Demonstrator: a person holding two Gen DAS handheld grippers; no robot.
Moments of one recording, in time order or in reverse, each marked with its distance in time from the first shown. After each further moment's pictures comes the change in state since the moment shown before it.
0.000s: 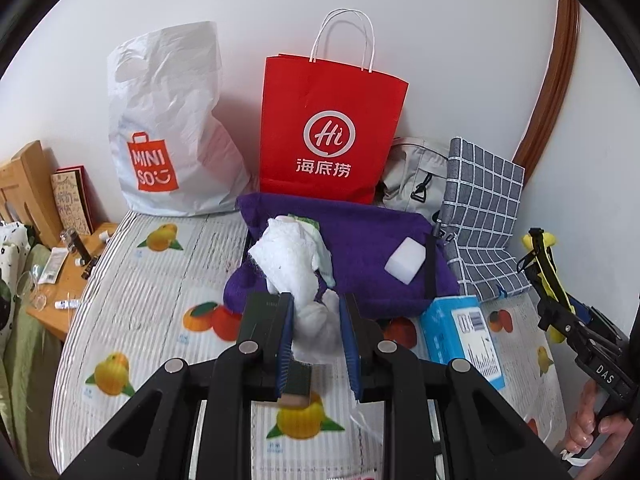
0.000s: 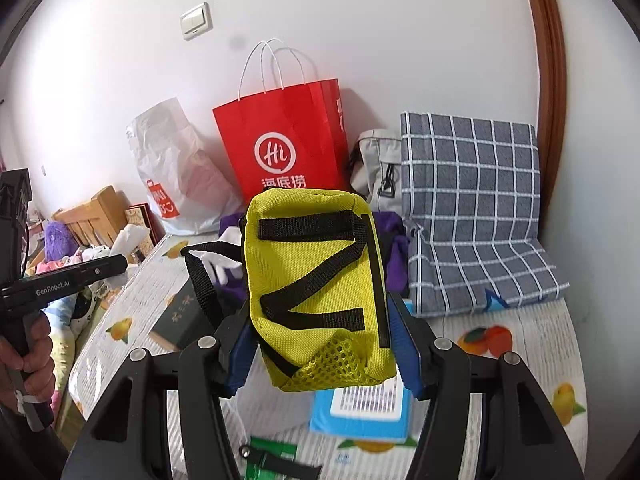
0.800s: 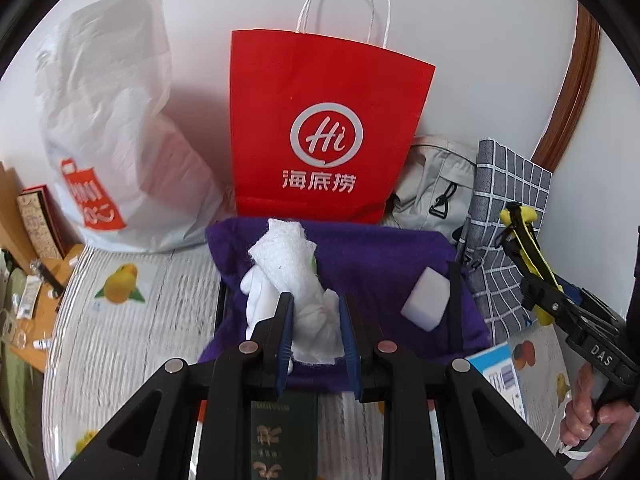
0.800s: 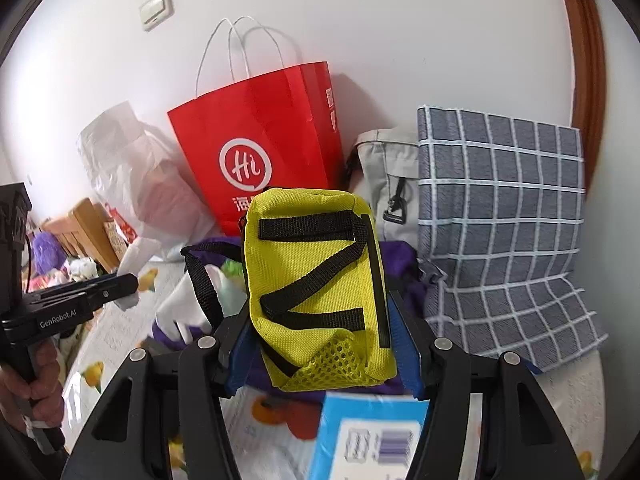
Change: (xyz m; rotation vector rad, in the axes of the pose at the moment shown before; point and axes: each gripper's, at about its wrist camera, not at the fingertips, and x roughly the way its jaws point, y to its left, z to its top) left arm 0.104 -0.001 0.067 0.040 0.050 -0.027; right arm 0.115 -0.015 0.066 0.034 0.041 0.002
